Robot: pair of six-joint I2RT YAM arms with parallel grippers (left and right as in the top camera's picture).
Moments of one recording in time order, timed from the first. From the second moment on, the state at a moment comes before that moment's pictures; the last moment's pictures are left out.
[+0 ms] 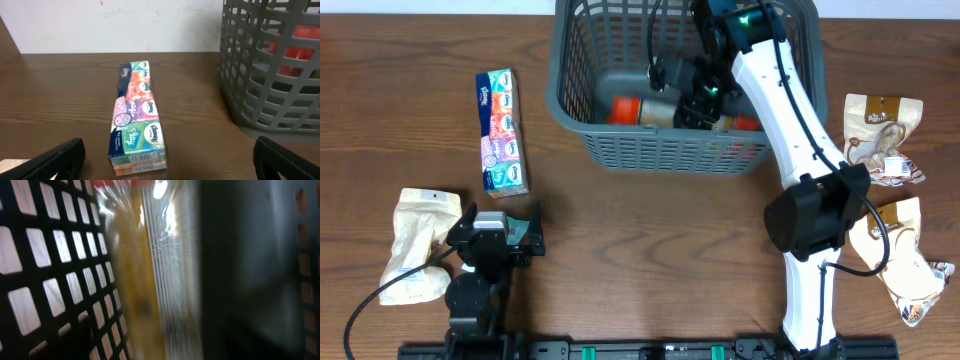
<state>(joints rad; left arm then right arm) -0.02 0.07 0.02 -0.12 0.00 0.01 0.34 2.24 2.31 -1.48 -0.27 -0.92</state>
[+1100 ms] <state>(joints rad) -0.02 0.07 0.02 -0.12 0.00 0.01 -0.44 1.77 2.56 -1.66 -0.25 -0.20</state>
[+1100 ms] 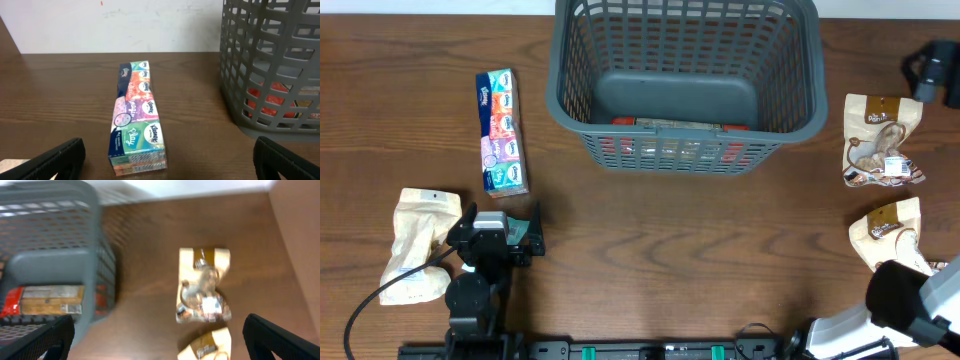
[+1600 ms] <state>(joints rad) -0.02 0.07 0.02 -0.12 0.00 0.01 -0.52 1.78 2.06 -1.43 -0.12 -0.18</state>
